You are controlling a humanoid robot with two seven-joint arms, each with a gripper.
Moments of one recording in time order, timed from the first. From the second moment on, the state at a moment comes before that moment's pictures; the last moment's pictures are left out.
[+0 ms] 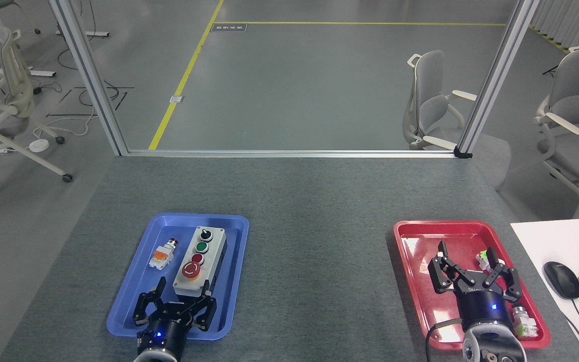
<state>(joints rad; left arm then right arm) -0.12 0.08 -0.15 -1.20 -1.44 0.07 0.20 -0.11 -0.03 -0.20 -1.44 1.45 -0.08 -0.01</state>
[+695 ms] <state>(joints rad) -0.22 0.07 -0.15 -1.00 -1.43 0.05 0.21 -0.11 -0.02 -0.22 -1.44 1.45 -0.07 -0.02</state>
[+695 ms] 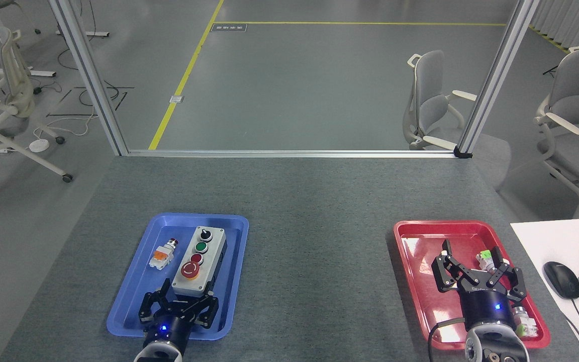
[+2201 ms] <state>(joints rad) -0.36 0.06 -0.17 -1.13 -1.36 -0.07 0.20 -0.11 -0.02 -0.22 -1.44 1.43 -0.11 -0.01</state>
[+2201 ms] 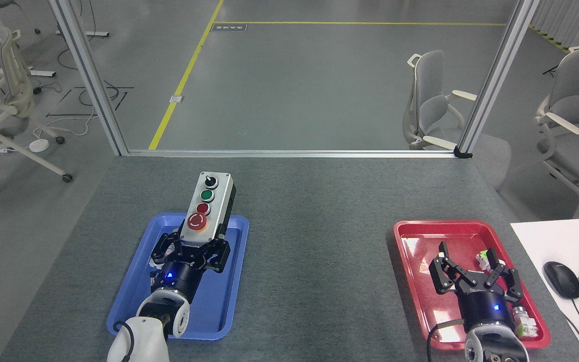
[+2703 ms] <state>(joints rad) -0.39 -0.13 -0.45 -0.99 -1.37 0.03 0.18 -0.11 -0.02 -0.22 -1.44 1.43 -0.11 -0.01</state>
